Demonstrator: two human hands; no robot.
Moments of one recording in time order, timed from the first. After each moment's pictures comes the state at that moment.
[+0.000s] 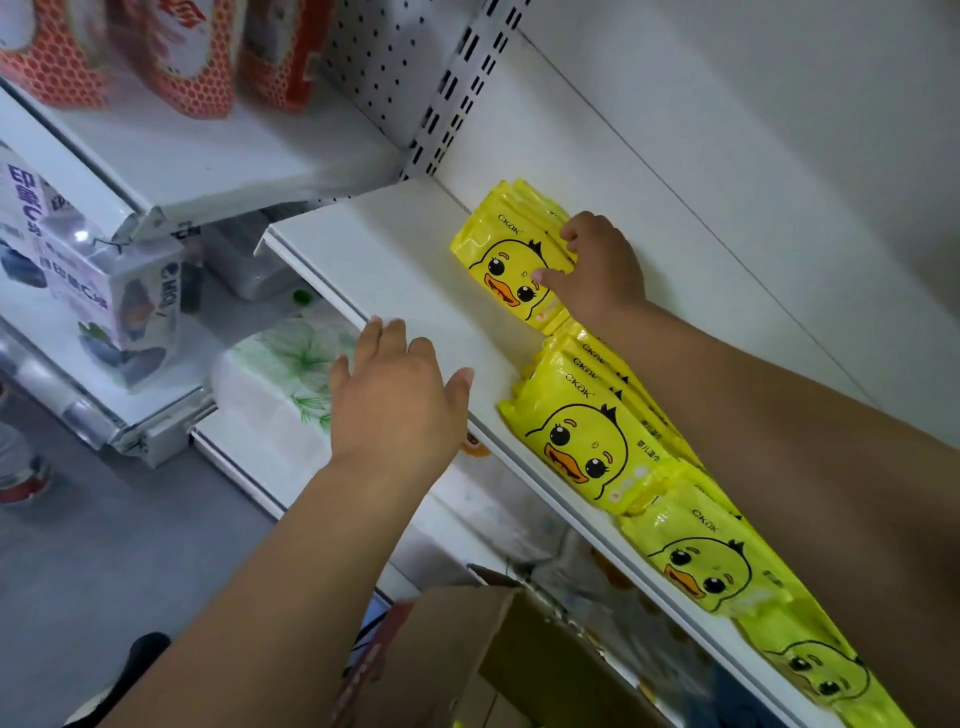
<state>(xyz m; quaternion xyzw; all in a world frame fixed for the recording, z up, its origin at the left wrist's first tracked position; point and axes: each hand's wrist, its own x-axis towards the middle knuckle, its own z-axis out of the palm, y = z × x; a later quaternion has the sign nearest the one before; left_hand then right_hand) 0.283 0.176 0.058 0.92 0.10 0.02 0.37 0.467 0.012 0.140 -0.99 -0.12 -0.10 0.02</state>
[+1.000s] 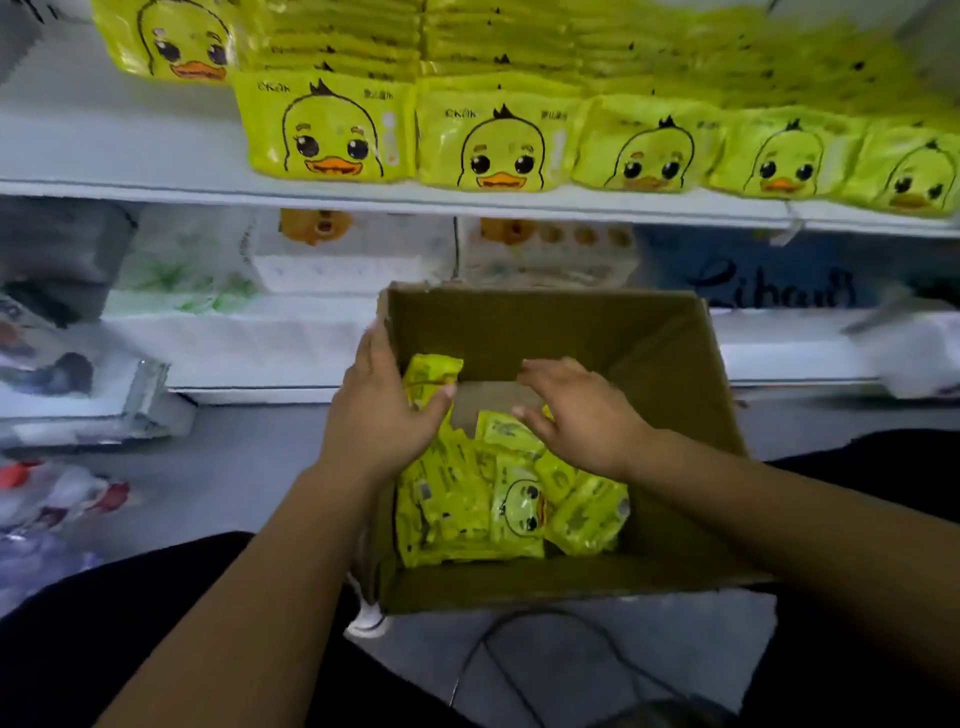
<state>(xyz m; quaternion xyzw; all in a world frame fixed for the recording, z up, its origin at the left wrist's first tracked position) 0.079 0.083 -0.014 0.93 -0.17 -0.12 0.30 -0.010 -0.140 0.004 -0.99 0.02 0.13 0.11</state>
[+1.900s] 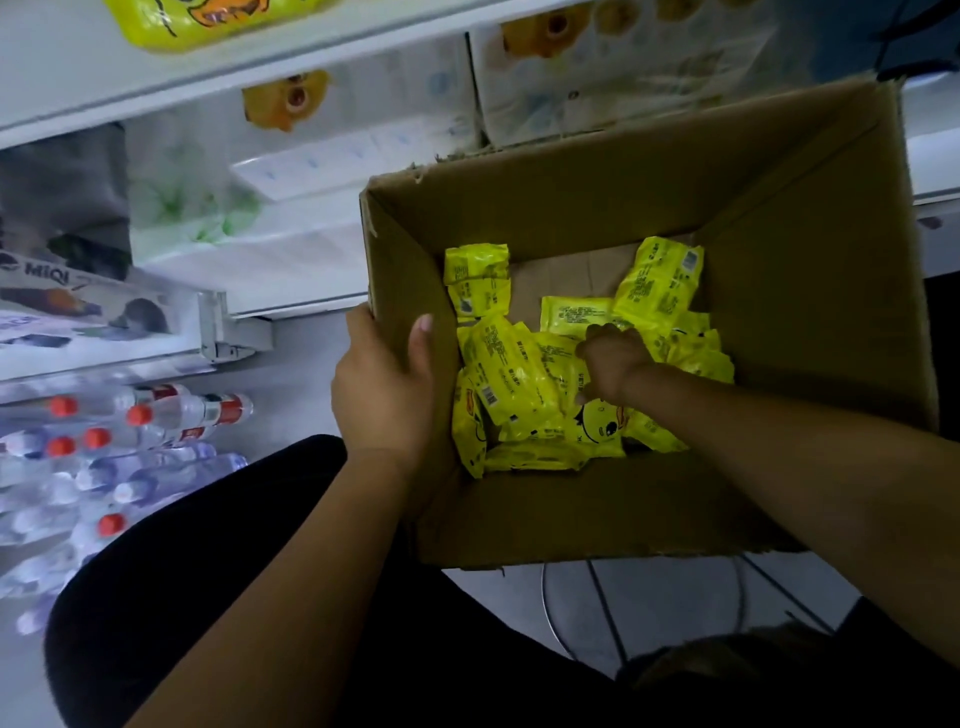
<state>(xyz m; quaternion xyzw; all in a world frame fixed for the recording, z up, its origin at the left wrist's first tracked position) 0.062 0.077 -0.030 0.96 0.00 -0.08 0.28 -0.002 -0.148 -0.197 -0.91 0.08 0.39 0.10</state>
